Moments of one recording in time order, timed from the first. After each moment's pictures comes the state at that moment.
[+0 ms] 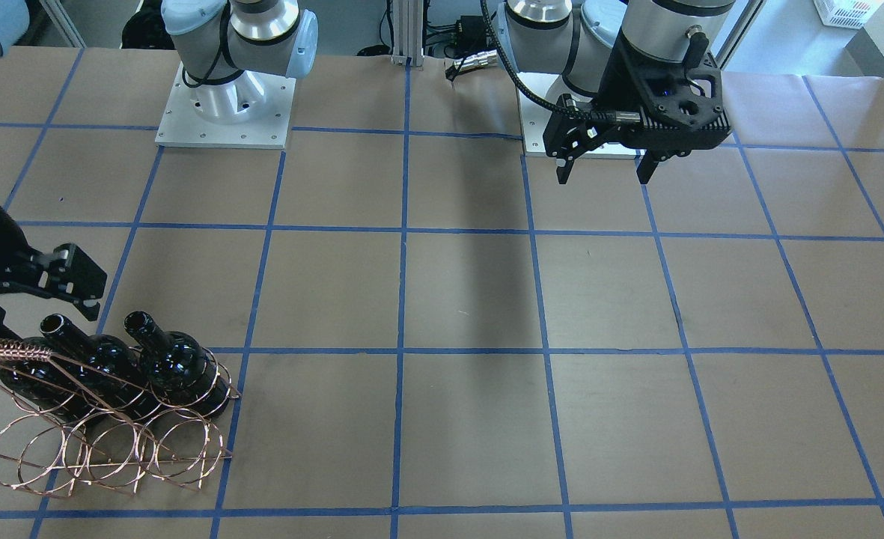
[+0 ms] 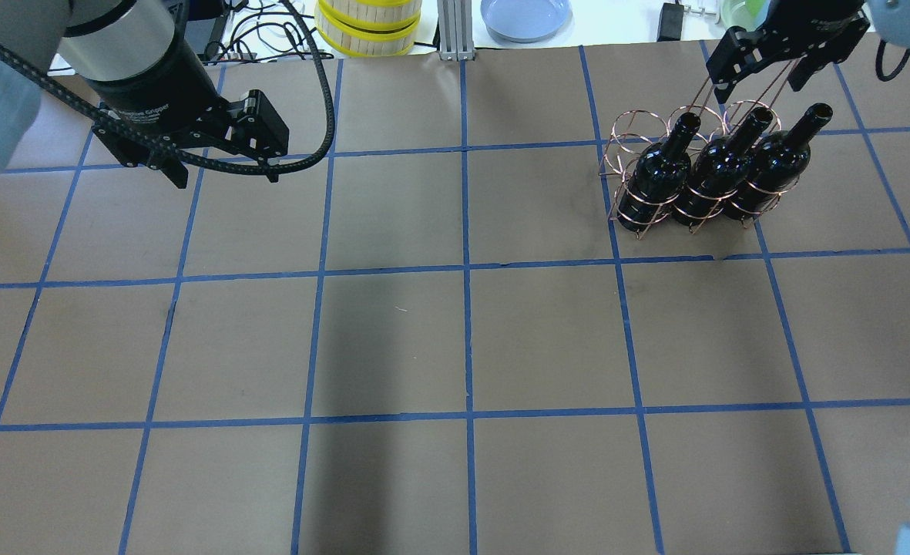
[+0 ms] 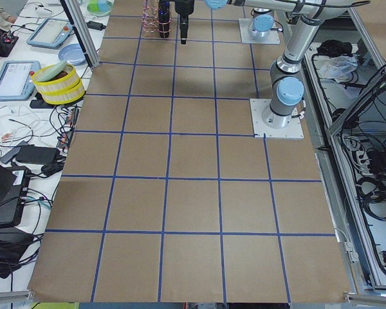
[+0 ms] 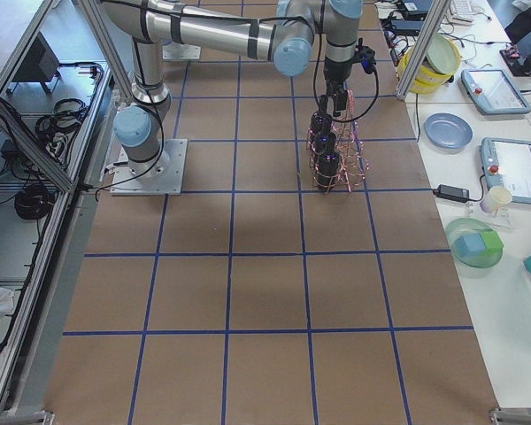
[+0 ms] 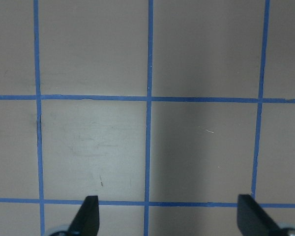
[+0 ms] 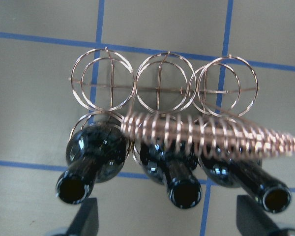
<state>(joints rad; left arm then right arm) -1.62 -1.55 -1.53 -1.59 1.58 -0.08 1.38 -1.38 1.41 -1.71 -1.58 -0.31</state>
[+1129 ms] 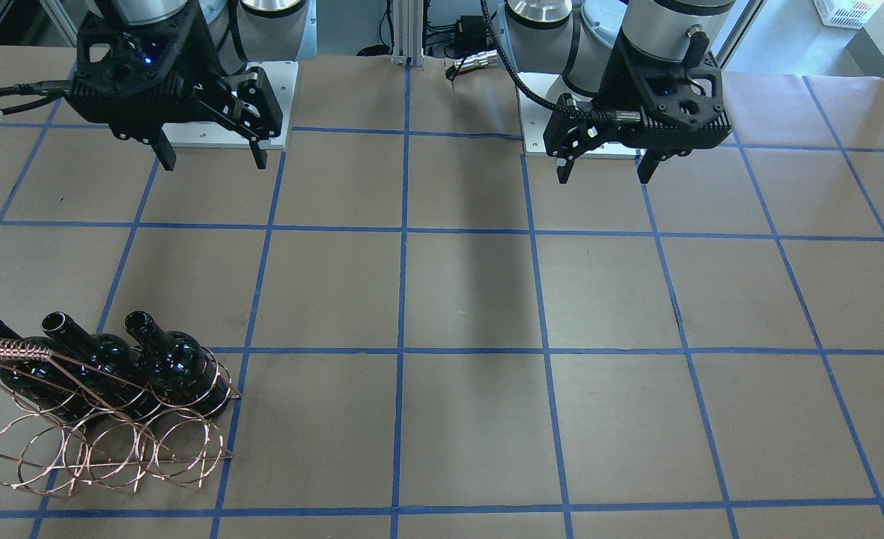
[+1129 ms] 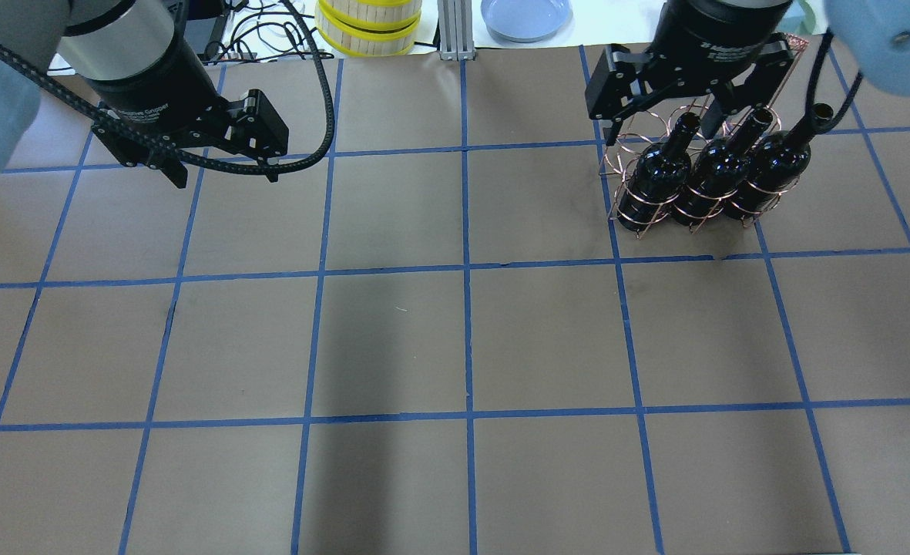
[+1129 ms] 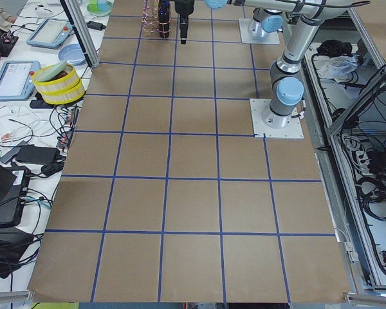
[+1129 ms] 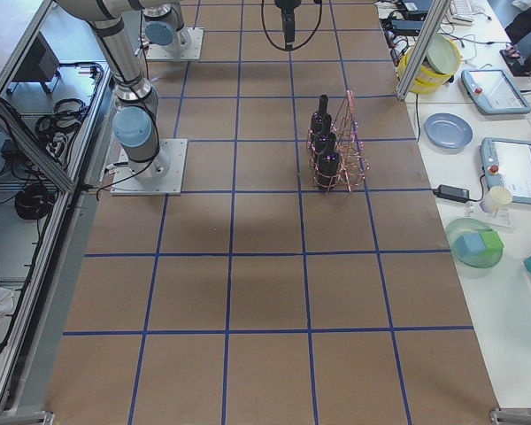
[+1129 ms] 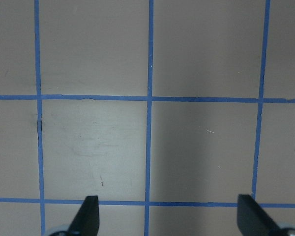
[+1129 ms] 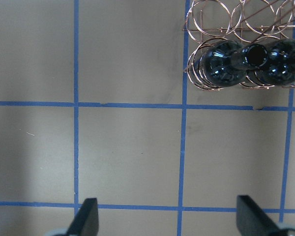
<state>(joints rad) -1.62 -1.54 -1.53 -1.59 1.59 -0.08 1.68 -1.55 1.43 -1.53 -1.56 0.08</state>
